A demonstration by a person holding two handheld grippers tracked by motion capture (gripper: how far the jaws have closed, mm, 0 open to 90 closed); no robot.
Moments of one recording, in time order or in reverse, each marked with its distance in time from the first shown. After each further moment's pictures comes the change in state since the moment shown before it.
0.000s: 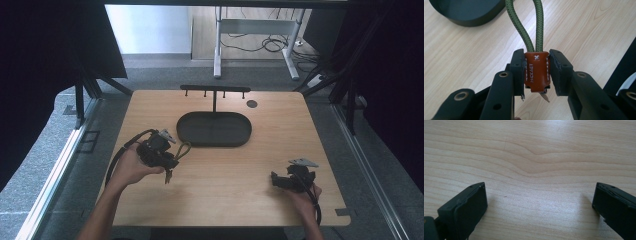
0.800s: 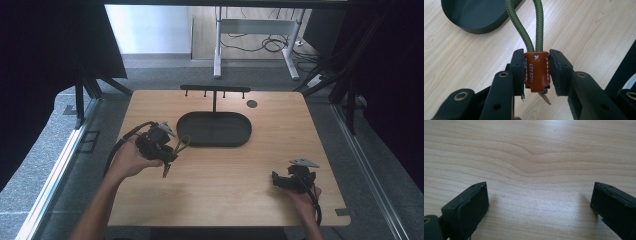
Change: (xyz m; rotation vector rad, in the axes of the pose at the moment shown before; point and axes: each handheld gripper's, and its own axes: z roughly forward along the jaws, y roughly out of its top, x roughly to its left) left arm 0.007 0.011 -0.013 0.006 0.020 0.029; right arm -0.002 -0.001 -0.001 -0.005 -0.009 0.007
